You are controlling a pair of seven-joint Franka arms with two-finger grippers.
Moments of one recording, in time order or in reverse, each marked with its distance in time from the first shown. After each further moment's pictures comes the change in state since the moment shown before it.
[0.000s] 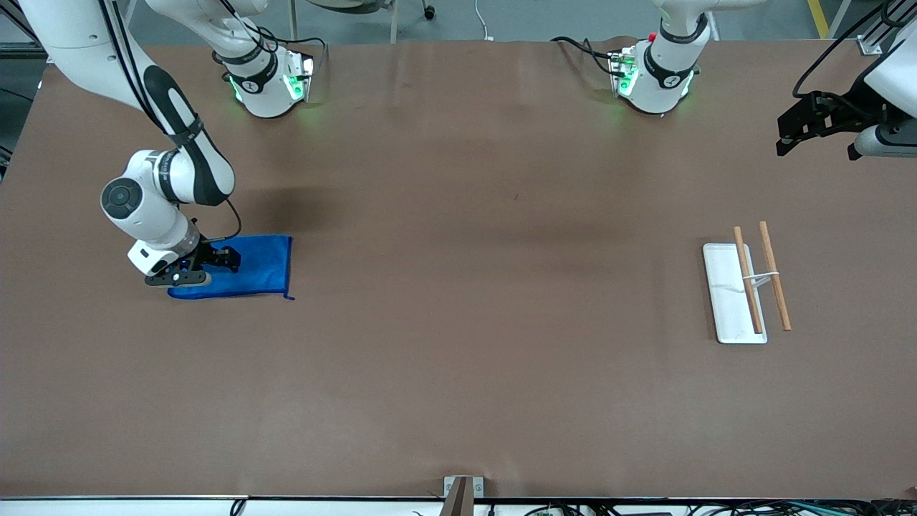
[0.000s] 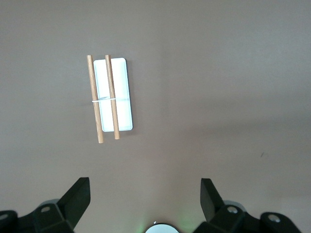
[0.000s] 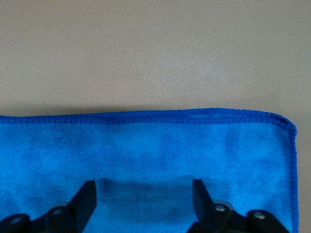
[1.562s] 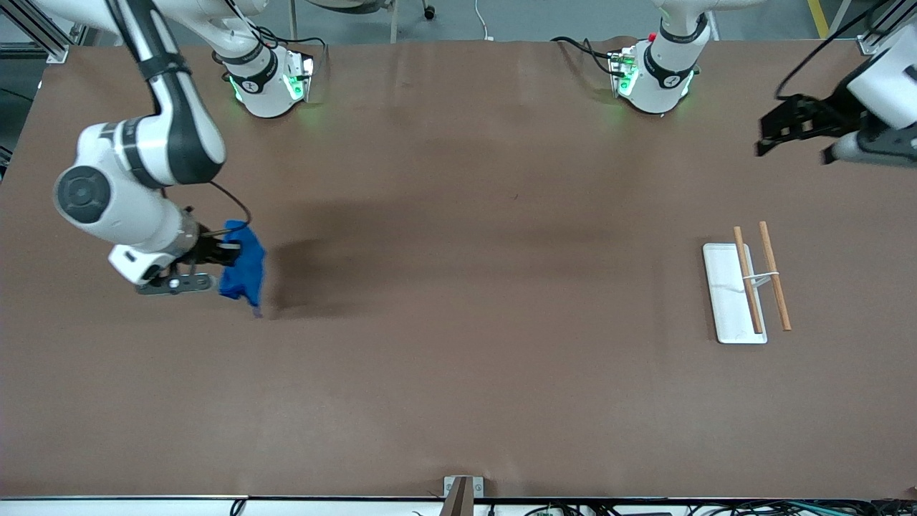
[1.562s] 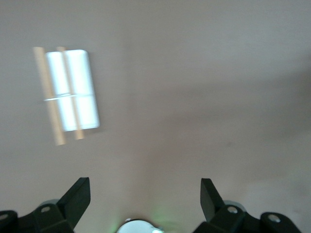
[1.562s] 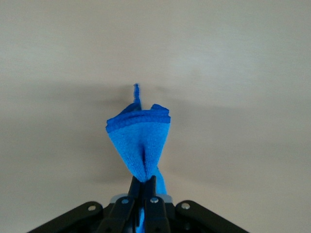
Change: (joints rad) left arm -0.005 0.057 -0.005 -0.030 -0.200 0.036 0.003; right arm 0.014 -0.186 0.291 0.418 0.079 -0.711 0.227
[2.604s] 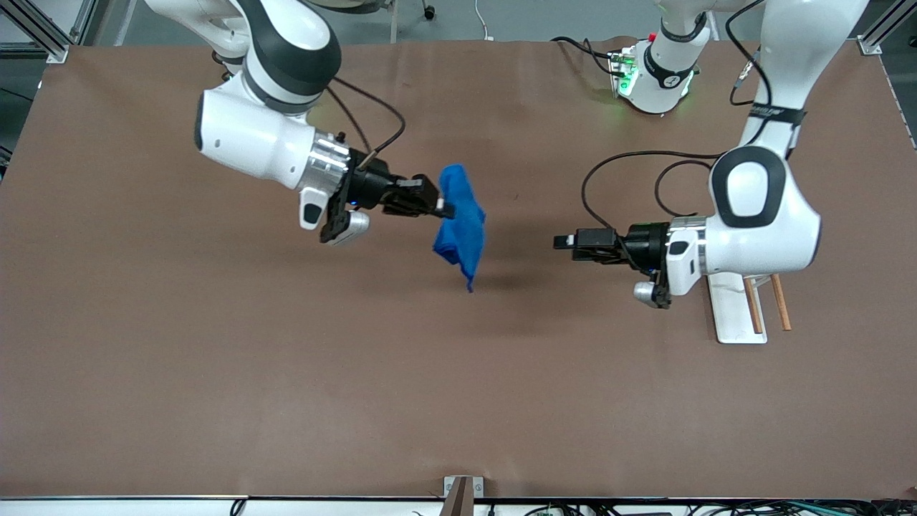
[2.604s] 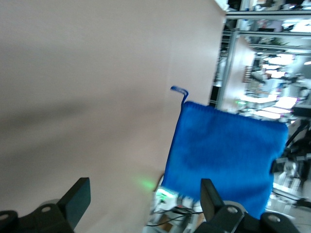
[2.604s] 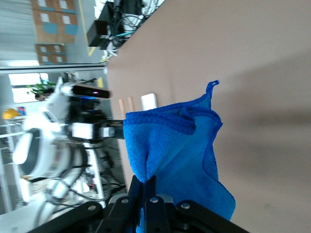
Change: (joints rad) left arm -0.075 0.382 -0.076 -0.251 -0.983 0.405 0.299; right arm 0.013 0.067 0.474 0.157 1.041 0.438 0.016
